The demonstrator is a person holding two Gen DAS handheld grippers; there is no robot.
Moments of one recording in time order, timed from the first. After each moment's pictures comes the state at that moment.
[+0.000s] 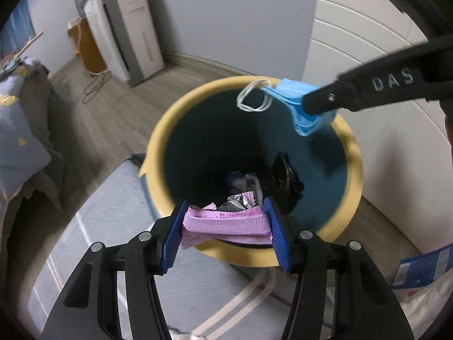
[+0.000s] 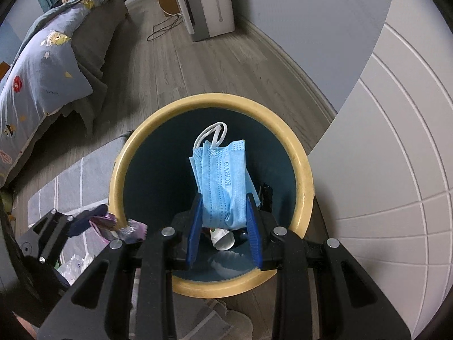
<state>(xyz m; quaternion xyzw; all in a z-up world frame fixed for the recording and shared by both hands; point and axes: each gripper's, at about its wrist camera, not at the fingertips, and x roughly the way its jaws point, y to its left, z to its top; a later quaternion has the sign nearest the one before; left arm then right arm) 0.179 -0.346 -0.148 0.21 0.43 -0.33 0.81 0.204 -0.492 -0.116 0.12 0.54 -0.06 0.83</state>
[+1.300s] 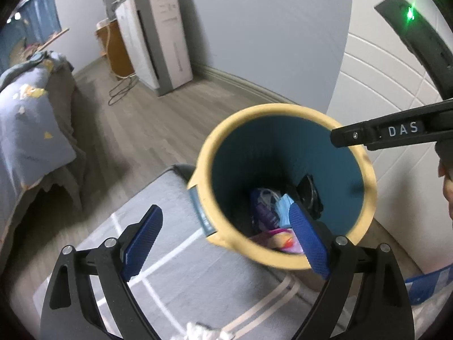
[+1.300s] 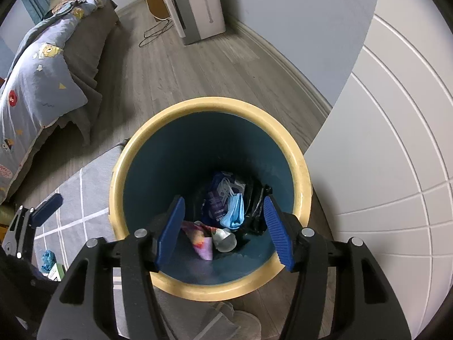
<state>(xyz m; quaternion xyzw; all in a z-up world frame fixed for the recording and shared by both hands) 0.196 -0.306 -0.113 0.18 0.41 -0.28 0.85 0.205 -0.496 -0.114 0.14 0.53 -0.07 0.83</state>
